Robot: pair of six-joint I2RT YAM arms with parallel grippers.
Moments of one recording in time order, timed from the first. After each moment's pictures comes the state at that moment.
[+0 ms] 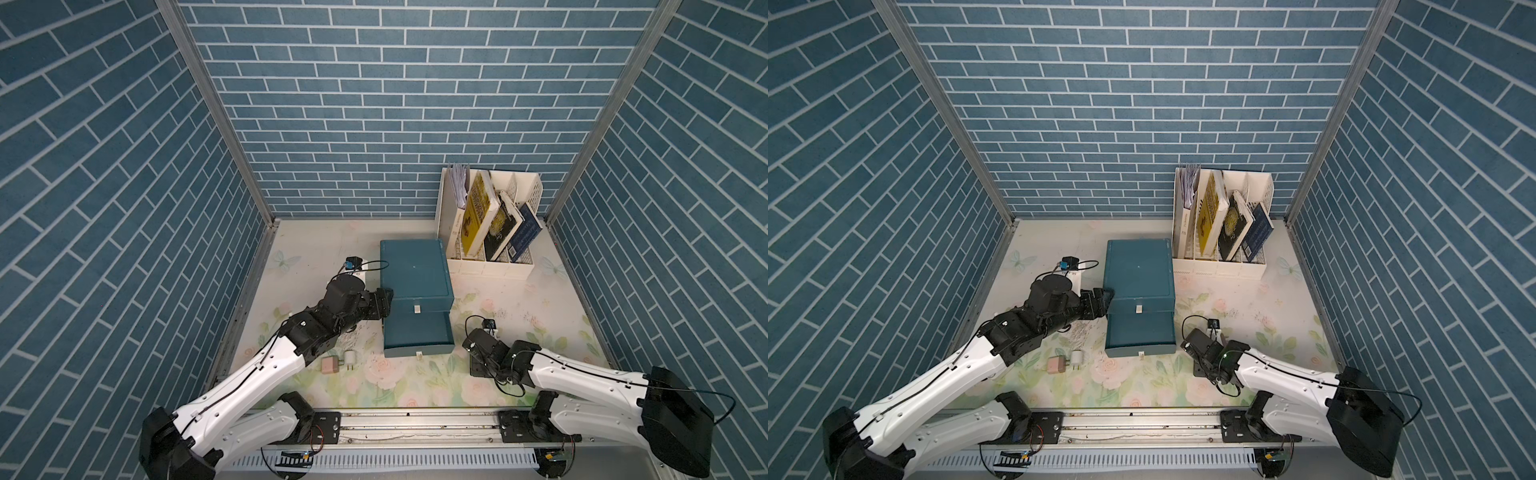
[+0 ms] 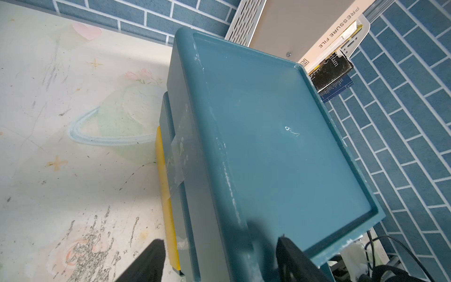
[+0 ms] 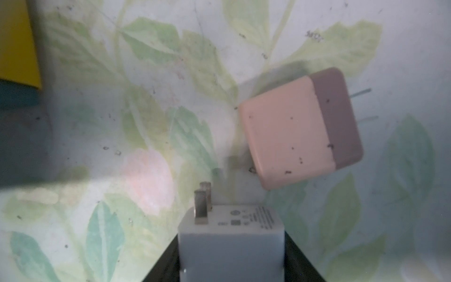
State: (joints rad) left arm -0.71 0.99 0.84 -0.40 -0.11 -0.62; right arm 0.98 1.09 0.46 -0.67 0.26 0.93
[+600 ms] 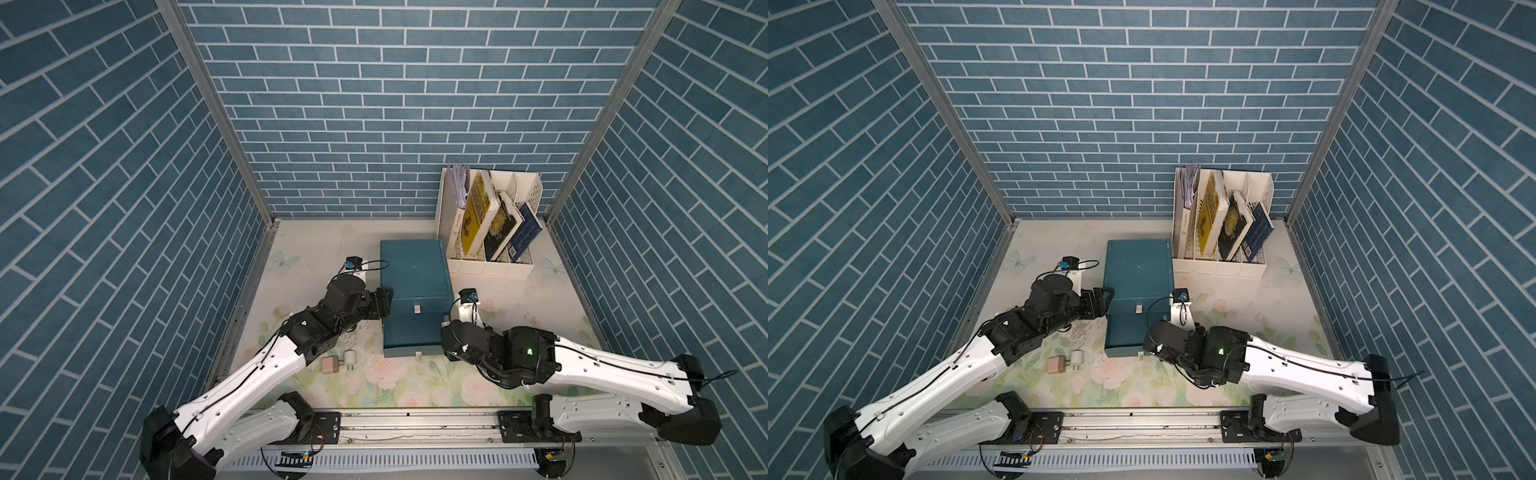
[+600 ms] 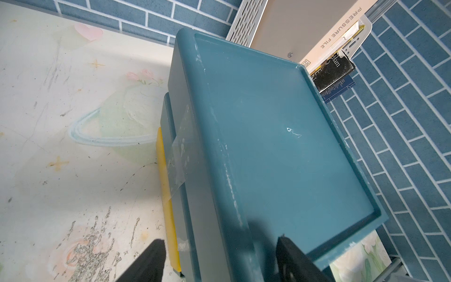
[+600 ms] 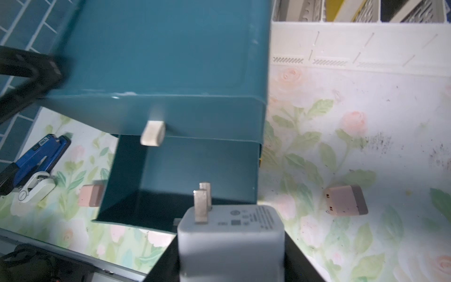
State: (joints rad) left arm -0.71 1.00 0.84 -0.40 -0.11 -0.62; right arm 1.37 1.18 1.13 -0.98 0.58 1.01
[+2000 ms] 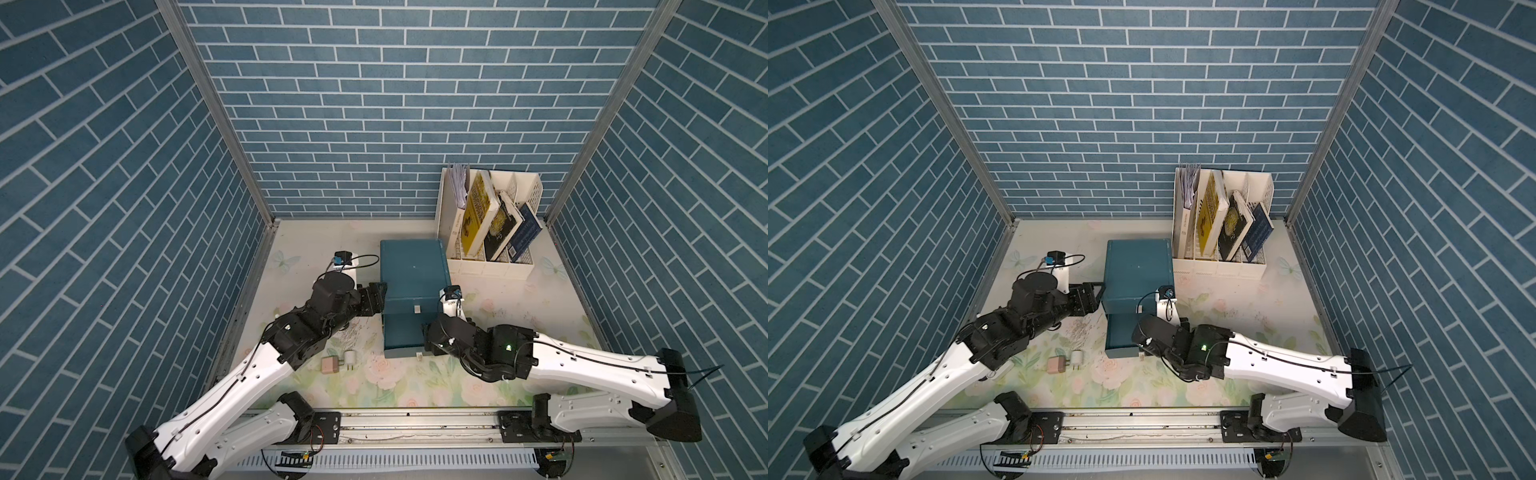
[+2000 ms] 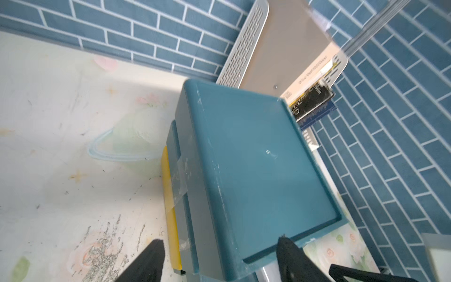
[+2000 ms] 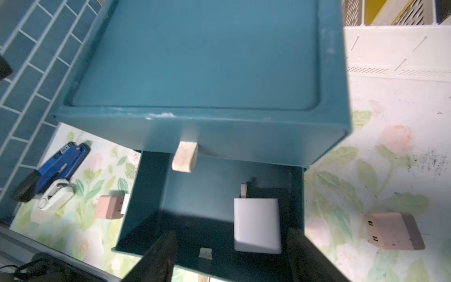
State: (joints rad) left arm -0.71 0.88 0.94 -0.52 -0.19 -0.63; right arm 1.31 1.19 1.05 -0.75 0.55 0.94
